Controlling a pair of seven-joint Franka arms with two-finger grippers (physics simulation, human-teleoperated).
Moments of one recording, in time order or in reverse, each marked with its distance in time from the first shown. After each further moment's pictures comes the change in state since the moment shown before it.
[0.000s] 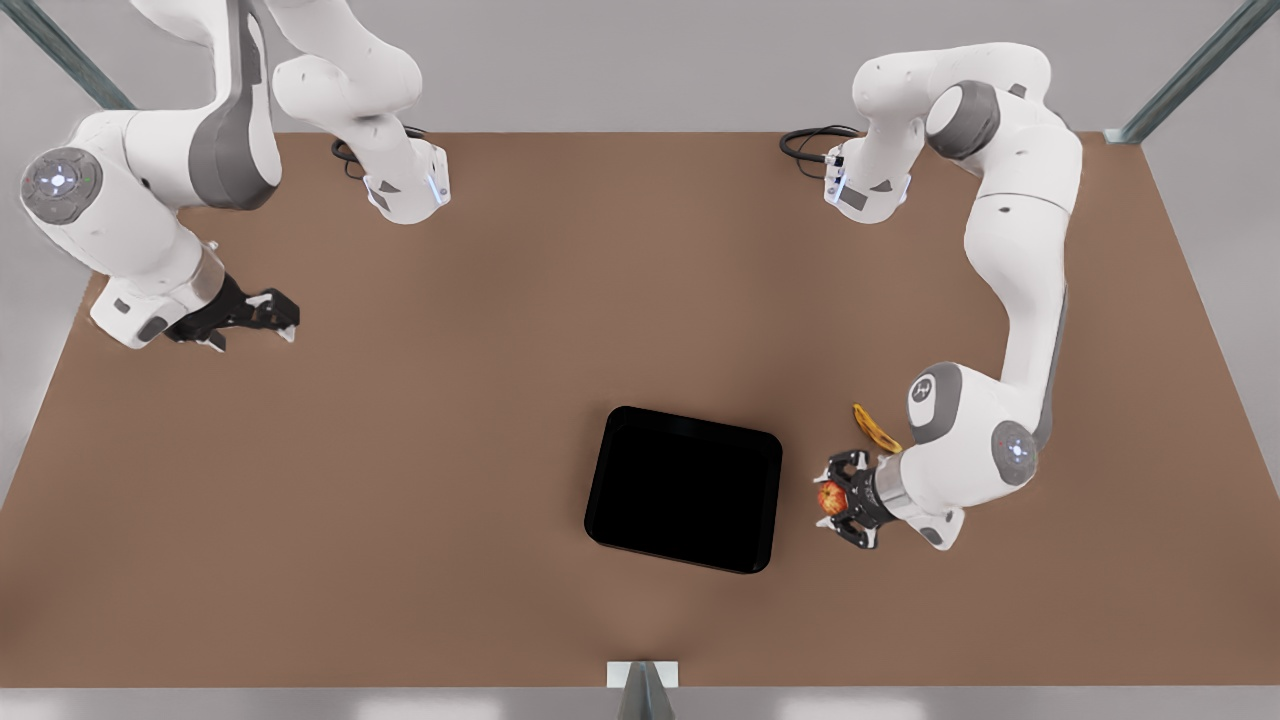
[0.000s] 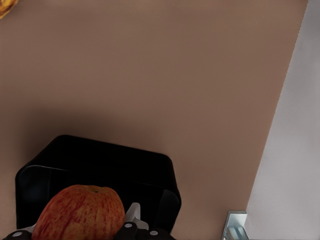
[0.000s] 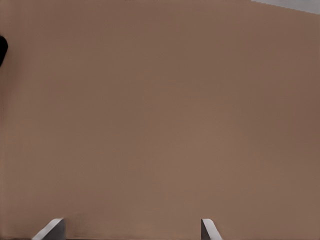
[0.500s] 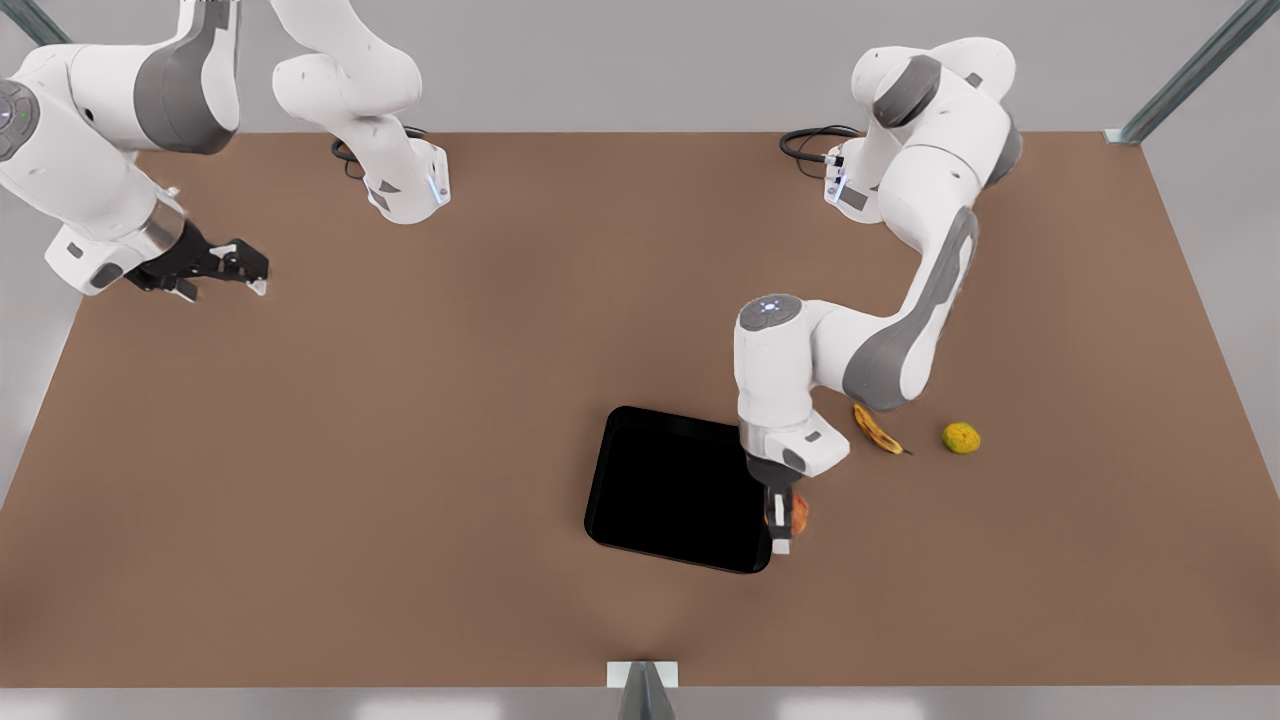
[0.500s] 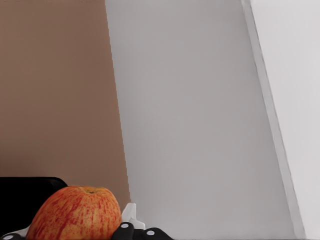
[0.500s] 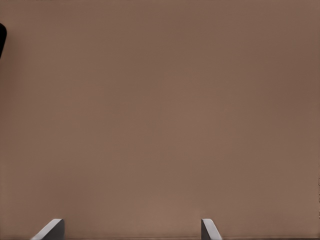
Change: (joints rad) left arm -0.292 -0.031 -0.020 0.086 1.042 0.126 -0.540; right arm -0.104 -0.090 -0.004 -0.001 -0.002 -0.146 0.013
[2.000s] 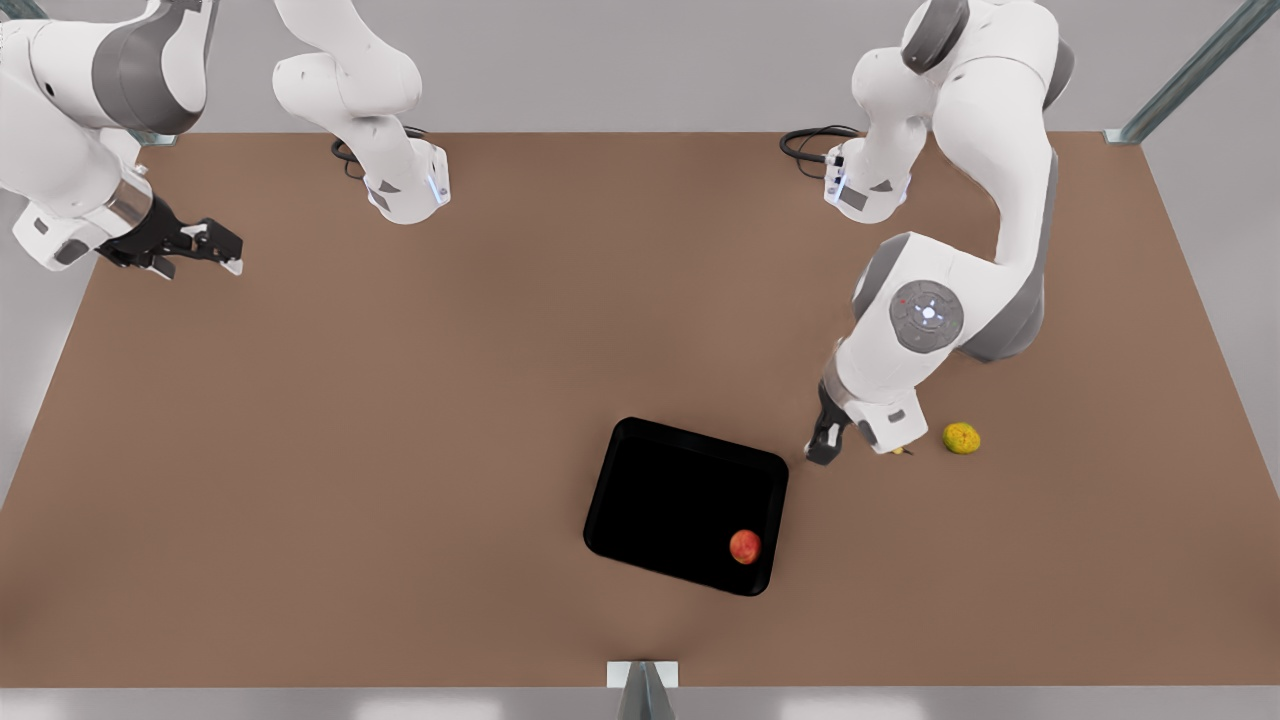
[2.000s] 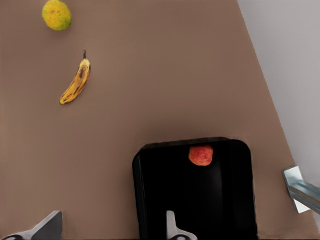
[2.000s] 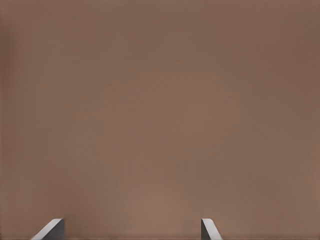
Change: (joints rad) left arm 0.077 -0.344 0.208 -0.234 -0.988 -0.452 0.911; right arm -0.032 -0.060 -0.032 -0.050 0.005 -0.037 -0.020
